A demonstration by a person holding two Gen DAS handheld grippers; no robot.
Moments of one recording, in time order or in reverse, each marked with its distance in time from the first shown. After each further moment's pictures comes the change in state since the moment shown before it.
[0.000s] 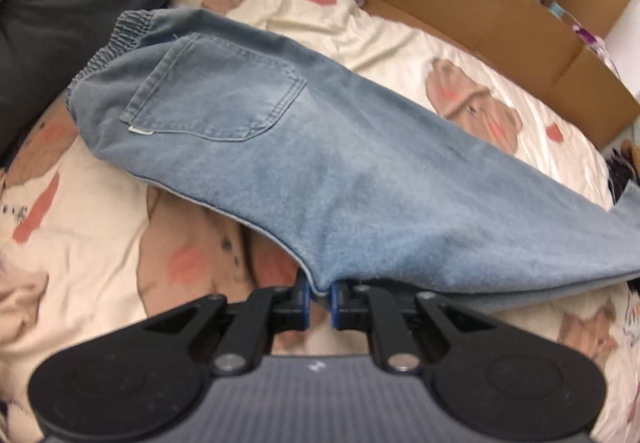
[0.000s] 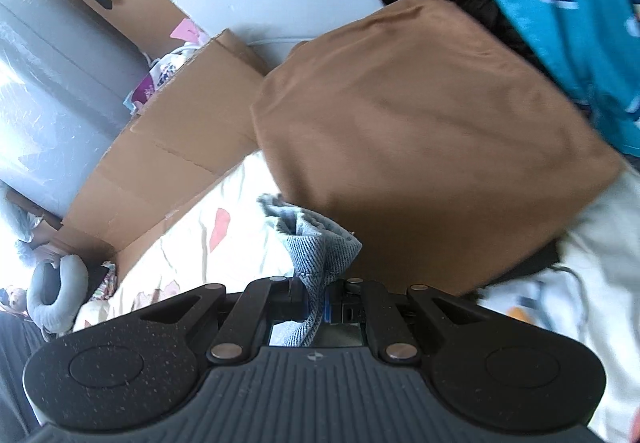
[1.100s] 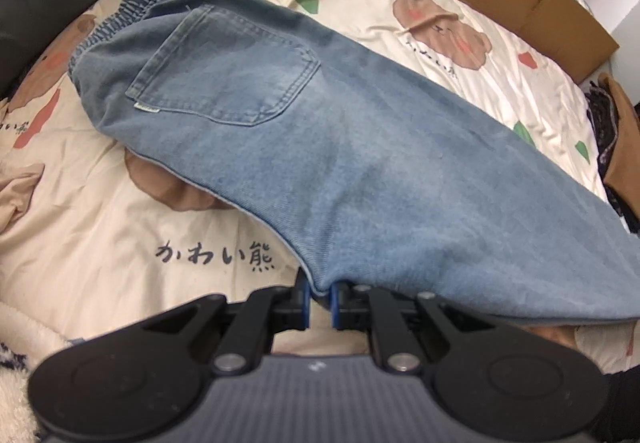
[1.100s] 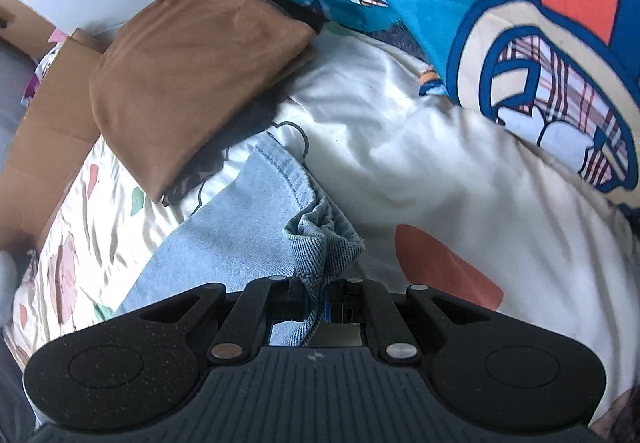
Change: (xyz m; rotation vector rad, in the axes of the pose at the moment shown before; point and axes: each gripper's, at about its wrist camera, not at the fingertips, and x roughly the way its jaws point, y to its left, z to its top) left arm -0.018 -0.017 -0.063 0.031 0.101 -0.028; right arm -0.115 -0.140 -0.090 0.162 0.094 -0.260
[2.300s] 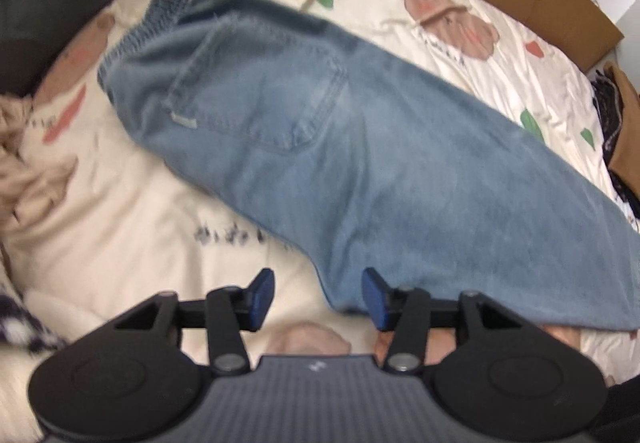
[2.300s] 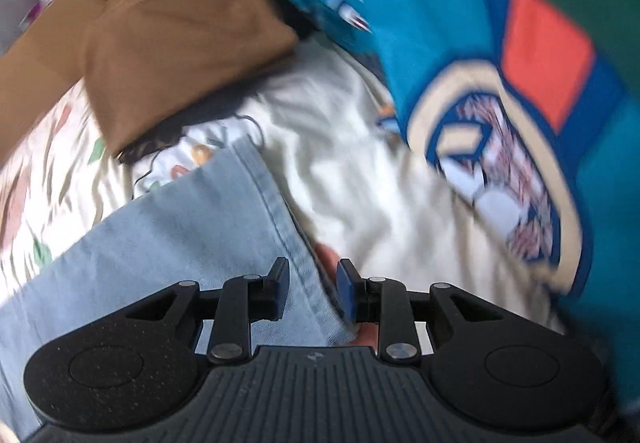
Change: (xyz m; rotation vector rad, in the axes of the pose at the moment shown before) left arm -0.030 0.018 0.019 0.028 0.038 0.067; right arm -0.010 -0.018 0.006 -0.327 0.006 -0.118
